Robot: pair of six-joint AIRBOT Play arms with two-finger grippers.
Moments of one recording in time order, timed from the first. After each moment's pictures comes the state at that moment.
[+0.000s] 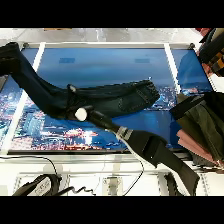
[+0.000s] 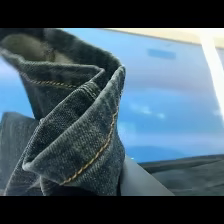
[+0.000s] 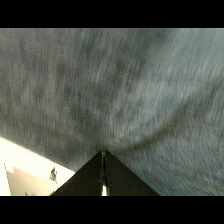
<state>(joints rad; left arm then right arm) 0.33 -1.10 1.38 0.96 -0.83 -1.13 1.00 -2.16 2.07 -0.78 0.44 1.95</state>
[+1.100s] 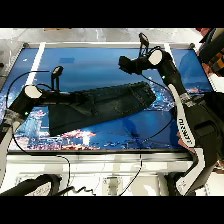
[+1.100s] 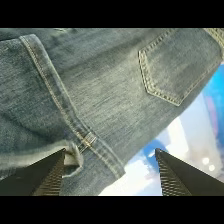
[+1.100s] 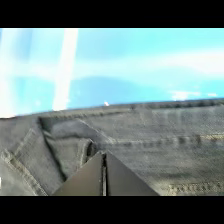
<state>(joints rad) -0.10 -1.23 1.07 0.86 -0.94 -1.14 0.27 -1.85 2.04 -1.10 1.04 1.77</state>
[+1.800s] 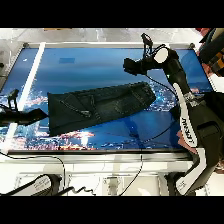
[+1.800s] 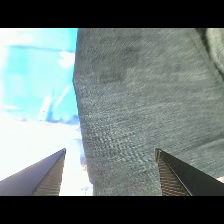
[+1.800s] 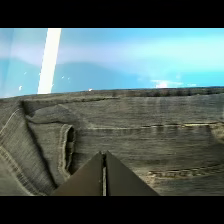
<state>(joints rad) 0.53 -1.27 0.90 1.03 -1.09 -1.02 0.26 -1.84 2.04 -1.11 1.10 1.71</state>
